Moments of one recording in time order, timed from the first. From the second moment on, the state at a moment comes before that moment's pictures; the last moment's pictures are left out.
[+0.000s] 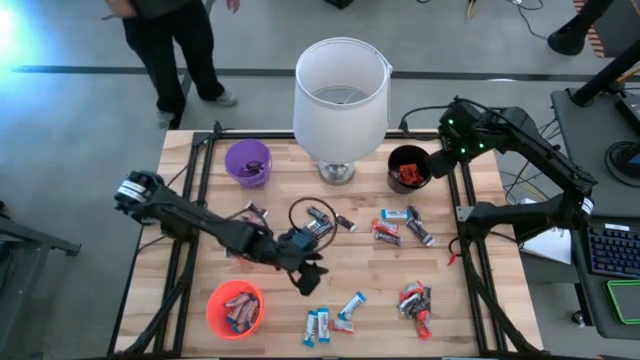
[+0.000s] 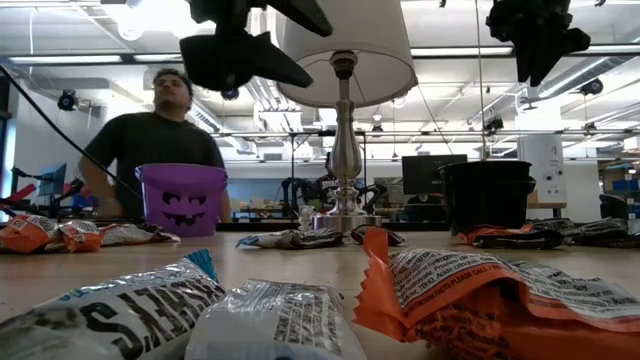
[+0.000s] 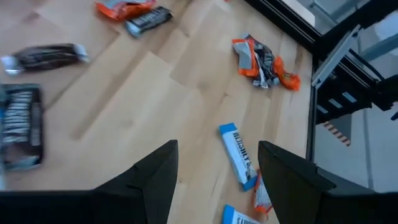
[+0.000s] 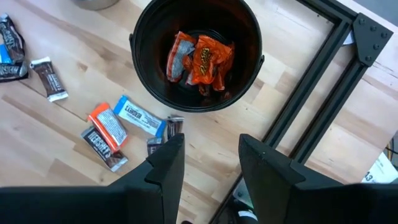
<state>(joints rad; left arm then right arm) -0.37 1.63 1.12 -0.16 -0.24 -0.84 -0.67 1.12 1.40 -1.53 0.02 0.34</state>
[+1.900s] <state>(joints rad) -0.40 2.40 1.89 -0.57 -0.01 -0.91 -0.67 1.06 1.40 -1.57 -0.04 0.26</state>
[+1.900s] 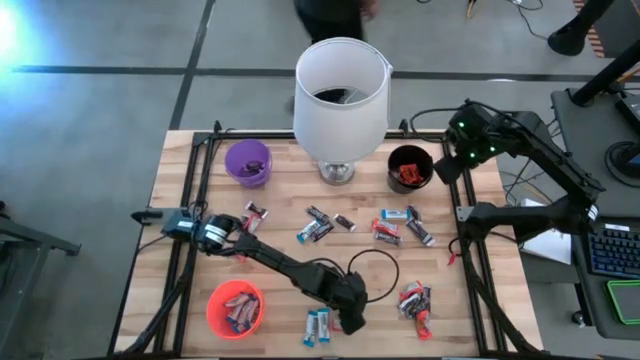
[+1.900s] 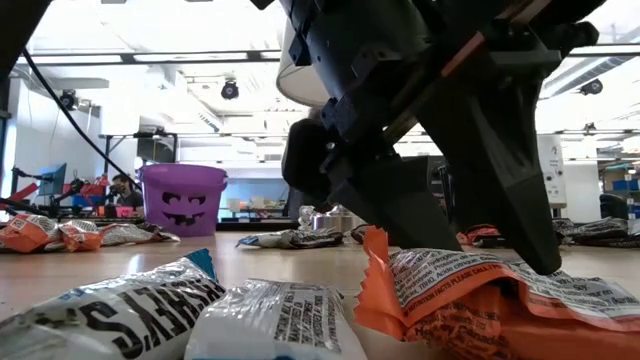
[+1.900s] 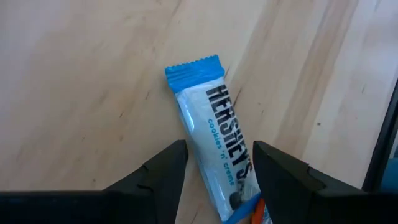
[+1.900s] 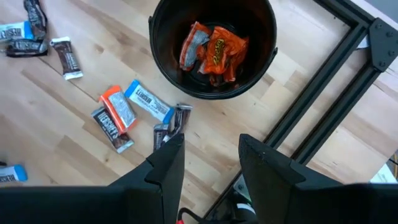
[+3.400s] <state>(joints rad) -0.39 2.34 2.34 -1.16 -0.22 -0.58 -0.67 1.00 1.40 -1.57 -0.45 0.20</state>
